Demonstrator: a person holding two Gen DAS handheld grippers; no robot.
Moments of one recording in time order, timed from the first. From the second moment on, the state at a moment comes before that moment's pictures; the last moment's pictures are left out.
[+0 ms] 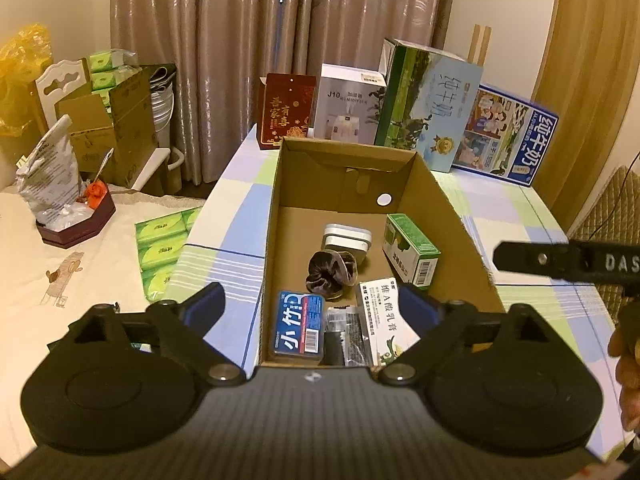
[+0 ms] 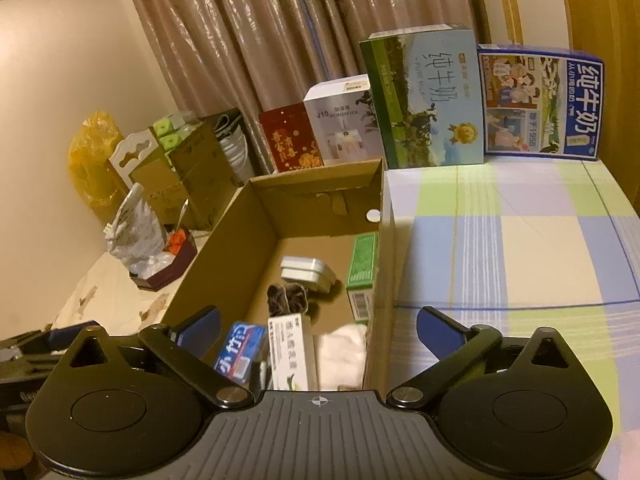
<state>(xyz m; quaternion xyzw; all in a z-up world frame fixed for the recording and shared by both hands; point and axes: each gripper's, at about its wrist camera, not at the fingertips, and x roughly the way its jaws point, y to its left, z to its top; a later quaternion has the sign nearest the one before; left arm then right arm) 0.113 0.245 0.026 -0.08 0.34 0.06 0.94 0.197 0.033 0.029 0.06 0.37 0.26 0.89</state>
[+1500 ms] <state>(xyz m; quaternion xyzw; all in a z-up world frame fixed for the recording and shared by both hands) -0.027 0.184 0.067 -0.07 0.36 0.06 0.93 0.040 -0.024 0.058 0.00 0.41 0.21 0.89</state>
